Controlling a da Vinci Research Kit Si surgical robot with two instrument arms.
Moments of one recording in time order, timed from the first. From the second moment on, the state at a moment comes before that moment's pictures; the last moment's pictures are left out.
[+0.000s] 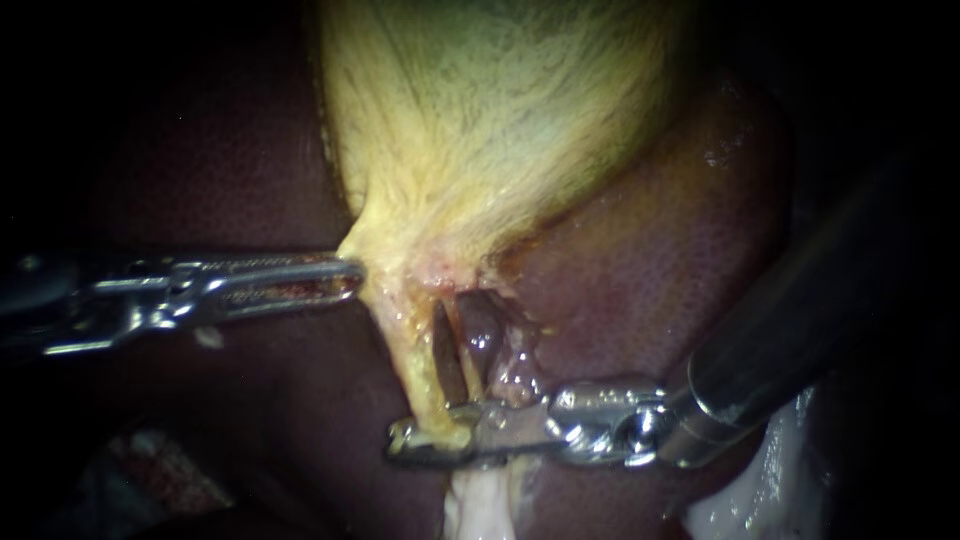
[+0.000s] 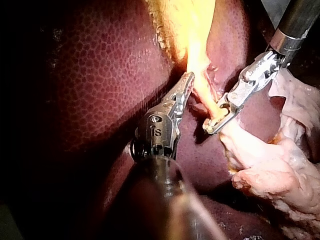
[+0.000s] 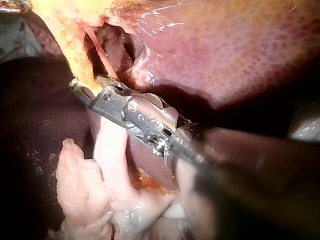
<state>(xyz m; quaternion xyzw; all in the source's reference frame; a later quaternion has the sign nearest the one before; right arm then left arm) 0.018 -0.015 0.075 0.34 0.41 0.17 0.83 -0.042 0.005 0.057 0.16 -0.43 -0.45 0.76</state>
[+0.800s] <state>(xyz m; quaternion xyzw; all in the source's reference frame) 0.020 -0.014 0.074 0.22 0.51 0.06 0.83 -0.042 0.005 0.056 0.16 -0.44 -0.45 0.76</state>
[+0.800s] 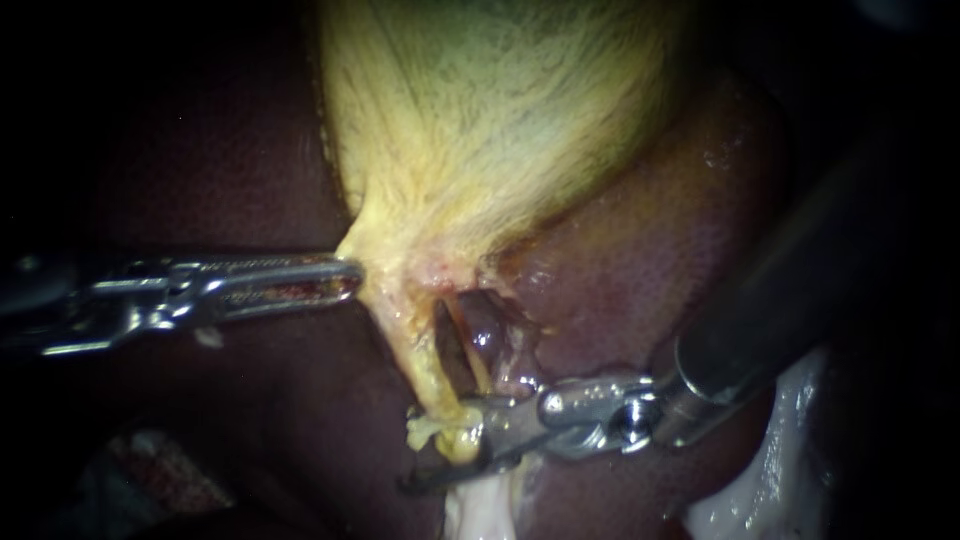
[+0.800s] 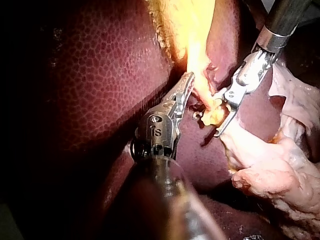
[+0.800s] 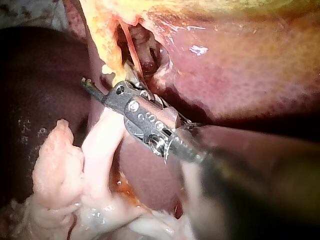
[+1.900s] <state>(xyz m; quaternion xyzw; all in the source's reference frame) 0.006 -0.009 0.066 0.16 0.51 0.05 0.85 -0.042 0.005 0.057 0.16 -0.44 -0.45 0.76</state>
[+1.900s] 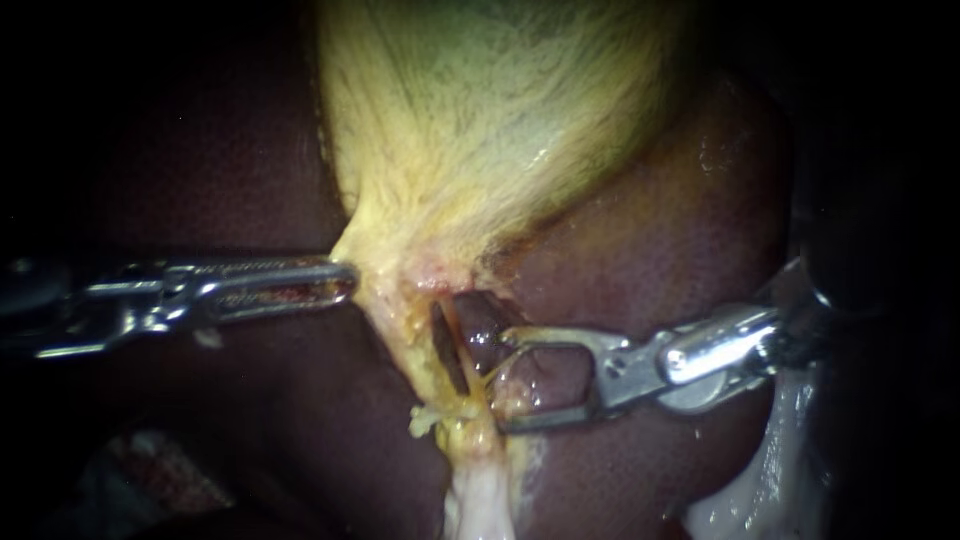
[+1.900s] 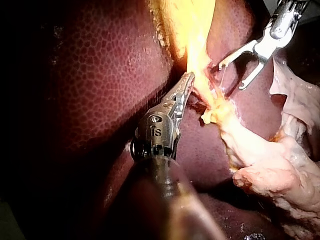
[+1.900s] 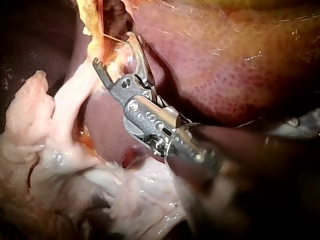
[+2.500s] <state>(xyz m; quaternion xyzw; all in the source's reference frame) 0.003 -0.006 0.060 0.14 0.52 0.00 0.84 -0.042 0.004 0.061 0.15 -0.44 -0.45 0.76</state>
